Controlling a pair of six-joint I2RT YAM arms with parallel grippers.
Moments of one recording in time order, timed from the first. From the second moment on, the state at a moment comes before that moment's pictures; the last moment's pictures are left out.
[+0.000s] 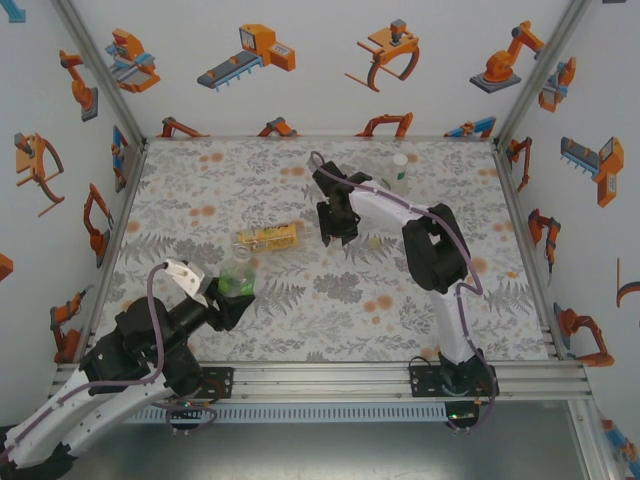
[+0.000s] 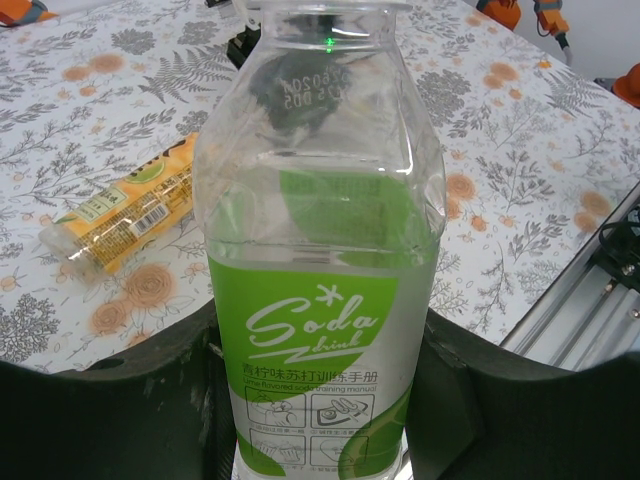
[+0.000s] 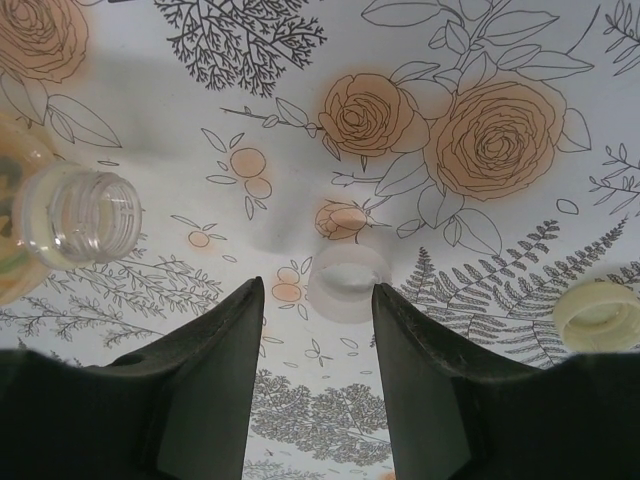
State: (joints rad) left arm -0.98 0.14 0.52 -0.49 -0.19 -0.15; right arm 0.63 2.18 1.73 -0.83 -0.01 0.43
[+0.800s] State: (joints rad) left arm -0.98 0.14 0.52 -0.50 -0.19 -0.16; right arm 0.63 2.19 1.76 -0.86 0.02 0.43
